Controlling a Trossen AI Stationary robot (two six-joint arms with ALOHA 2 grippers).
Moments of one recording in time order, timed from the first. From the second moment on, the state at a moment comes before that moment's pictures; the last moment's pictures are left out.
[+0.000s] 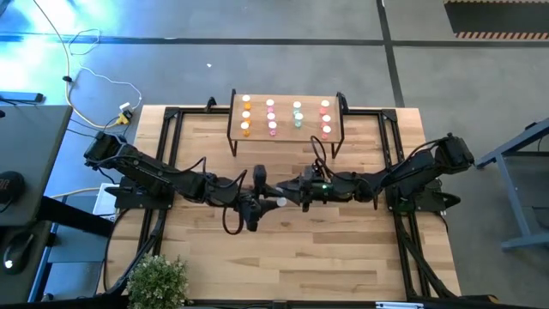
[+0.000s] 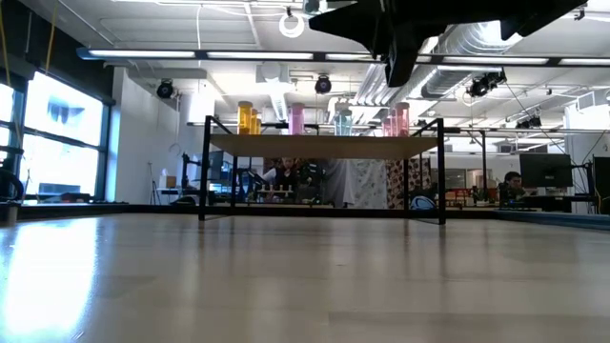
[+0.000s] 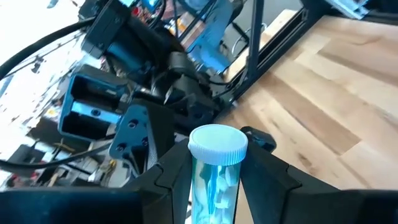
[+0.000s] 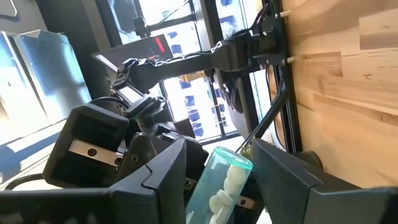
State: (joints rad) left arm -0.19 1.47 0.98 0.25 -0.33 0.77; right arm 0.23 1.52 0.74 0.77 0.29 1.82
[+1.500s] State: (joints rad) left arm -0.19 1.13 0.98 0.20 -0.40 0.05; right arm 0.23 1.16 0.74 0.73 0.47 0.48
